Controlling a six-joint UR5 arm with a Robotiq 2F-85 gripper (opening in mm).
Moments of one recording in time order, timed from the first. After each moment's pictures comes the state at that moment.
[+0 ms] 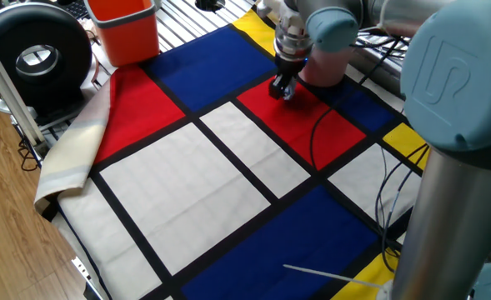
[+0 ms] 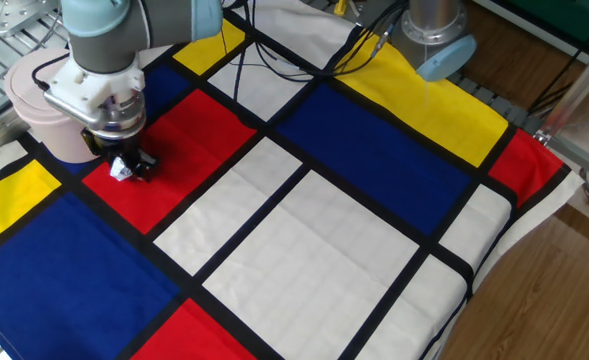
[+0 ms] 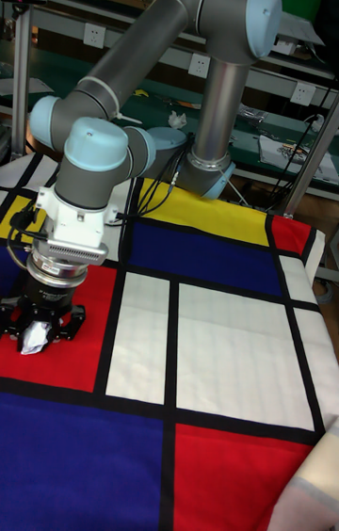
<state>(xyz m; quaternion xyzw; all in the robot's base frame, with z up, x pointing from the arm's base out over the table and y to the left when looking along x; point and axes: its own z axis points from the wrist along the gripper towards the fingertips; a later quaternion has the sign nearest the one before) 0.614 -0.179 -0.005 -0.09 0.99 -0.08 0.06</state>
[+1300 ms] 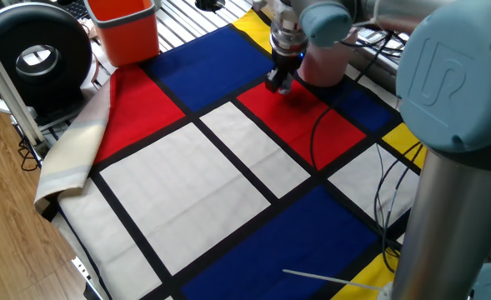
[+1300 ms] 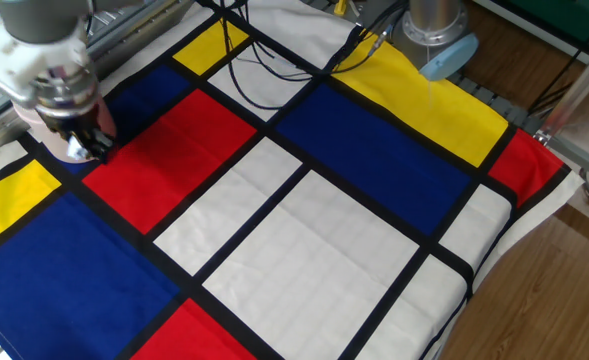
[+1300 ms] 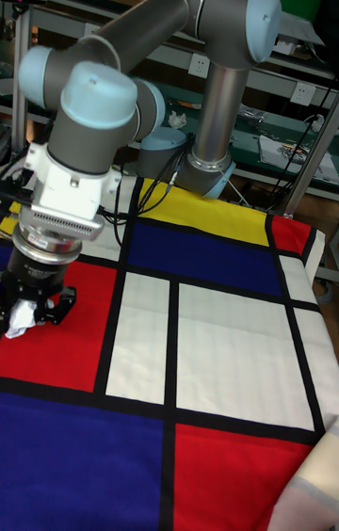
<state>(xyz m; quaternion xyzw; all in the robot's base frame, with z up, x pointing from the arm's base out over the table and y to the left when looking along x) 0.646 -0.201 0.096 -0.07 0.99 -0.10 0.03</state>
